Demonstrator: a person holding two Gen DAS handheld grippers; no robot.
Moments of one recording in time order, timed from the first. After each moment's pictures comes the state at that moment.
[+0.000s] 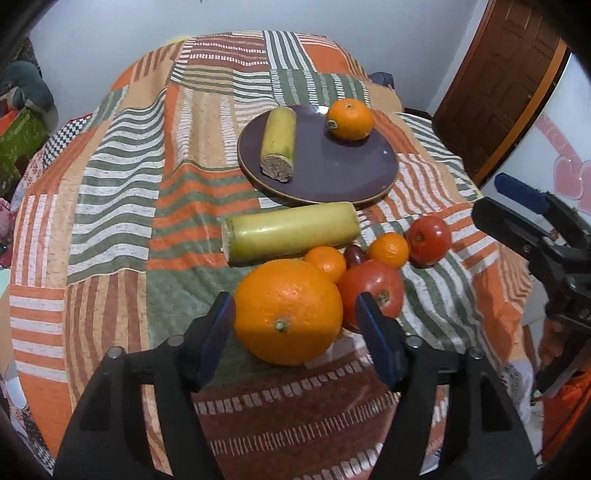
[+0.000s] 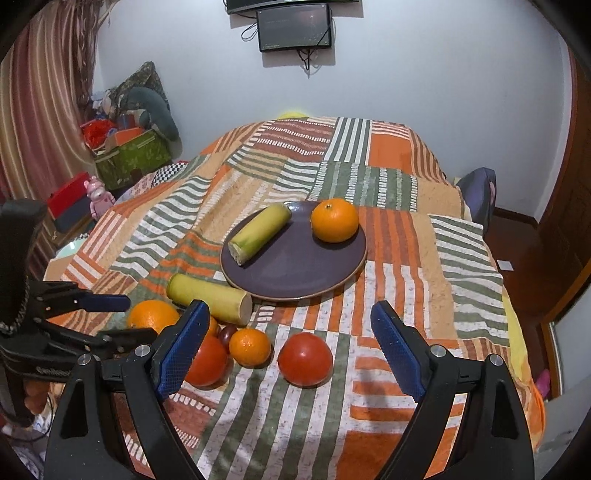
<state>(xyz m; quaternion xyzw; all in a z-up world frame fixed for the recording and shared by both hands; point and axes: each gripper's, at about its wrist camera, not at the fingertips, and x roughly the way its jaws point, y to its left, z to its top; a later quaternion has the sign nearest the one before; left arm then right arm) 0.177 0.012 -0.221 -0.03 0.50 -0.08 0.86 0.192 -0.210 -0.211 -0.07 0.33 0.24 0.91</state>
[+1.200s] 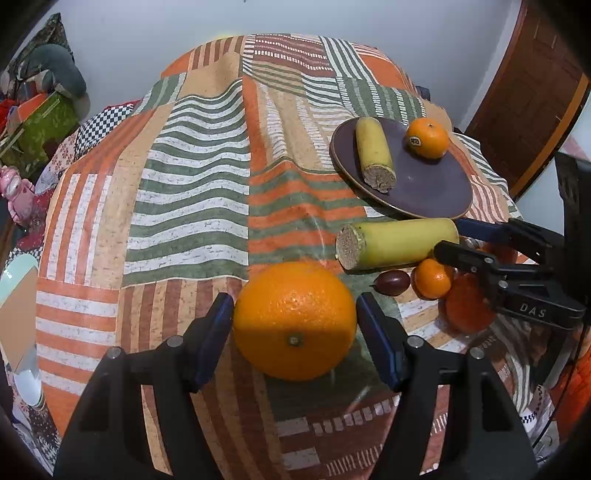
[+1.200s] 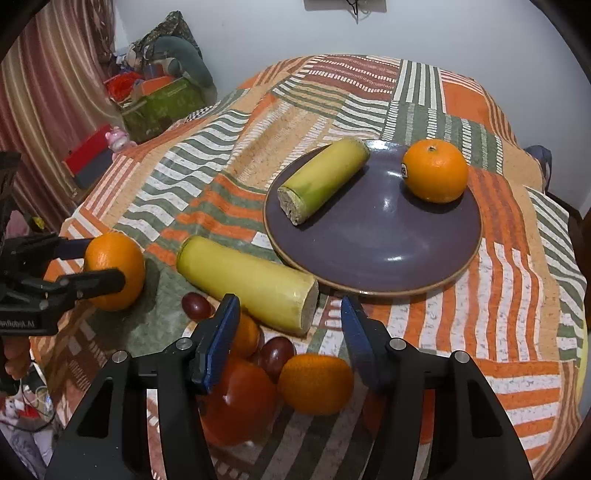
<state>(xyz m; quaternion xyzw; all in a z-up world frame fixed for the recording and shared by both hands) 0.184 0.096 -0.235 -0.04 0.49 -0.03 0.87 0.237 -0.143 -0.273 -0.09 0.42 0.31 0.85</state>
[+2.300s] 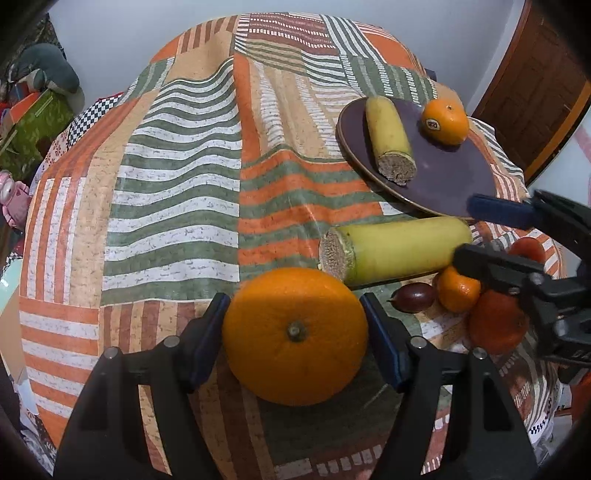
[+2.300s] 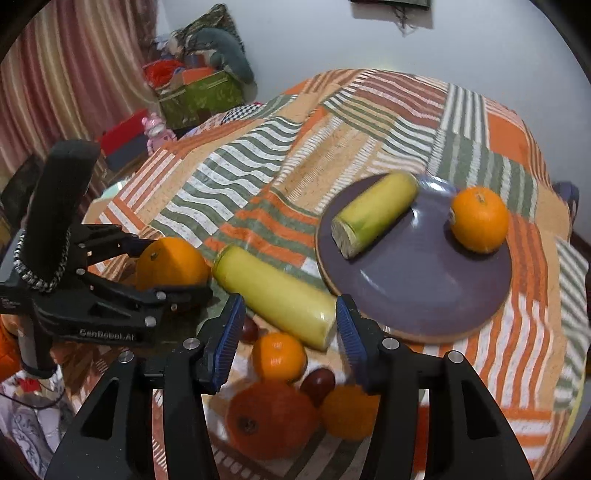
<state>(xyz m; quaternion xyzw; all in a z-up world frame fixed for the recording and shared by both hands) 0.218 0.090 -0.257 -0.03 0.52 -0.03 0.85 0.238 -0.107 -0.256 -0.14 0.40 0.38 0.82</state>
